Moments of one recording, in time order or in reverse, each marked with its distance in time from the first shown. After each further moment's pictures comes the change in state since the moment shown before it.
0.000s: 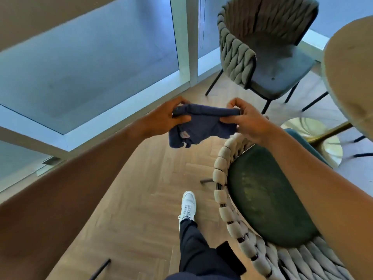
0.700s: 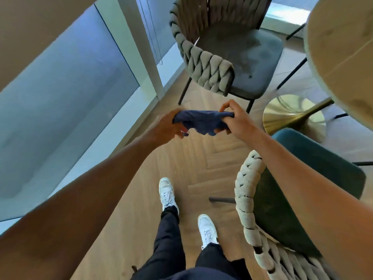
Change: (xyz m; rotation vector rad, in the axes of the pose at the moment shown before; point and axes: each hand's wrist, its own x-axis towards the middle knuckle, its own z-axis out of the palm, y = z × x) left_hand 0.274 -0.068 -0.068 0.011 -0.275 -0.119; right_hand 0.200 -0.013 -0.046 -0.134 0.557 0.137
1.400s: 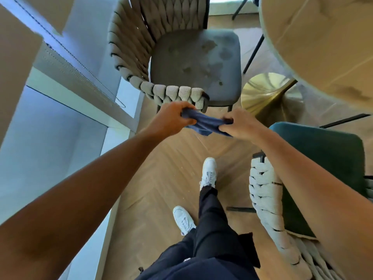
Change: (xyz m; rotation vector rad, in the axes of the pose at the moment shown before) left_hand 0.249 0.069 -0.039 0.527 -0.263 0.425; right_hand 0.125 -0.012 -0.068 -0.618 0.087 0.228
